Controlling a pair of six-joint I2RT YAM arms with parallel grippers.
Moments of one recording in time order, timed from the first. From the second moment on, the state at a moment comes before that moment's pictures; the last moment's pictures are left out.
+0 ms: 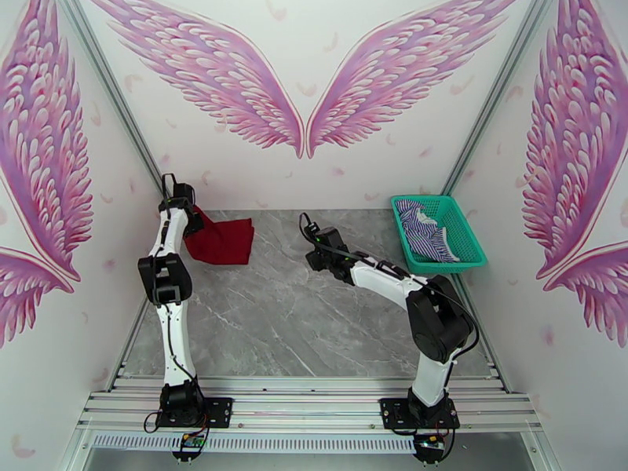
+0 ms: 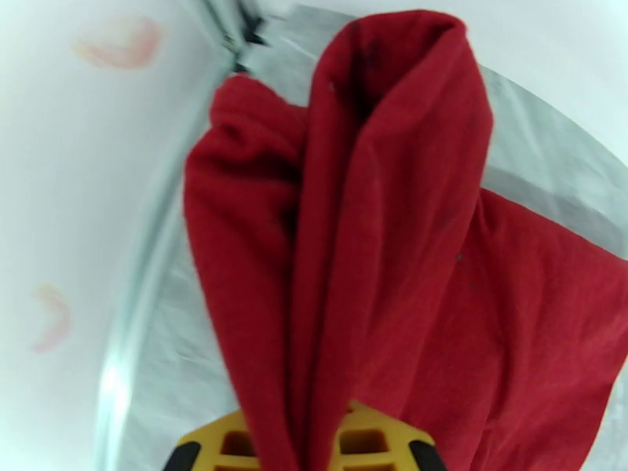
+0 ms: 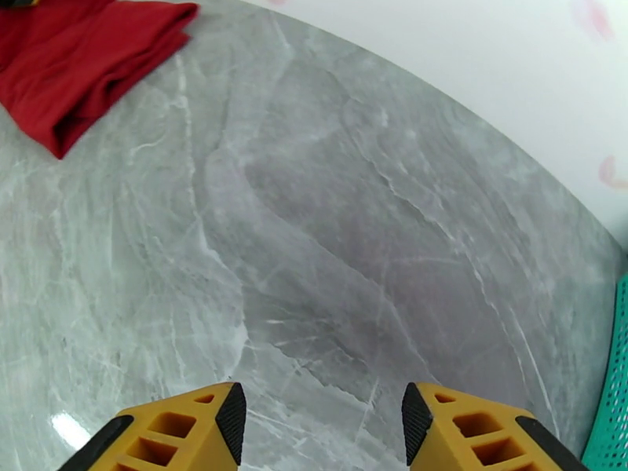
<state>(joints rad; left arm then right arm) 0.18 2.54 2.53 -1.02 -0.26 -0.12 0.57 1.85 1.32 -0.19 0.23 -0.04</state>
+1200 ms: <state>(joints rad) 0.27 2.53 2.57 -0.99 -0.14 0.00 0.69 1.82 1.35 -0.35 0.32 0.22</state>
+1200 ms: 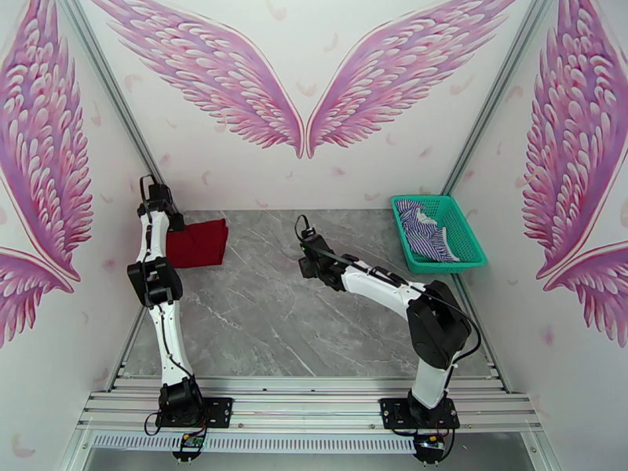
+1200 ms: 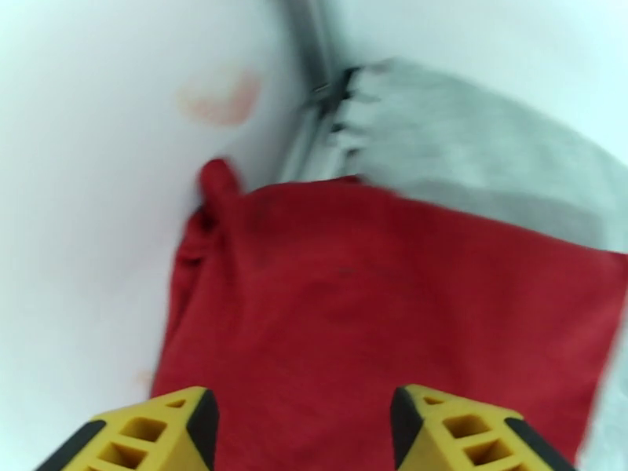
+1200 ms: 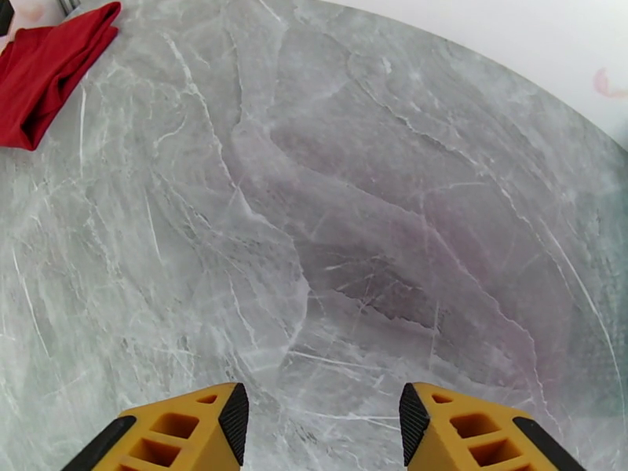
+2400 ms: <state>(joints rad) -0.05 1.93 1.63 -0.65 0.27 -0.30 -0.14 1.80 1.56 -0.65 0.23 0.33</state>
